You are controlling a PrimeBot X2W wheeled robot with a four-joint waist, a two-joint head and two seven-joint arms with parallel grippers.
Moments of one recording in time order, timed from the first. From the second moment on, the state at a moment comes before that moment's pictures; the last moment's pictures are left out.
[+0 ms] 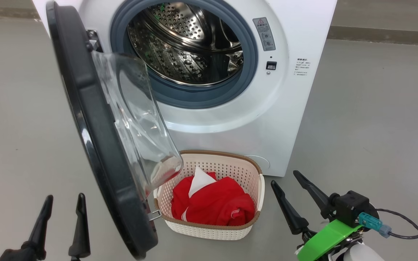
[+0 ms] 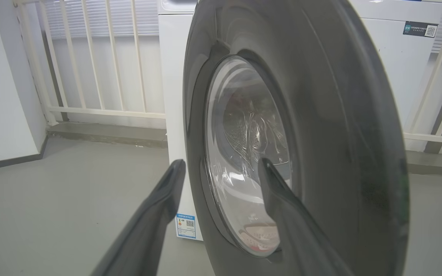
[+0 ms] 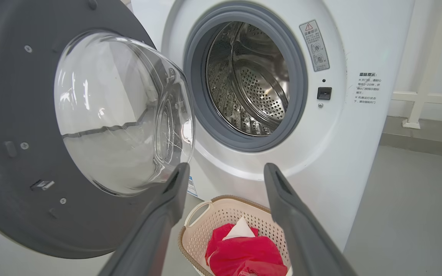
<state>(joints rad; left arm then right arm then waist) 0.04 0.13 0.06 0.05 -0.25 -0.03 -0.25 -0.16 -0.15 0.35 0.33 0.45 0.13 -0.26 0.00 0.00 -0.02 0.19</state>
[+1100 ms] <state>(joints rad) -0.14 0.04 0.20 -0.02 -1.19 -0.06 -0.09 -0.16 -0.15 0.35 0.33 0.47 0.13 -0.26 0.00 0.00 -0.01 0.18</state>
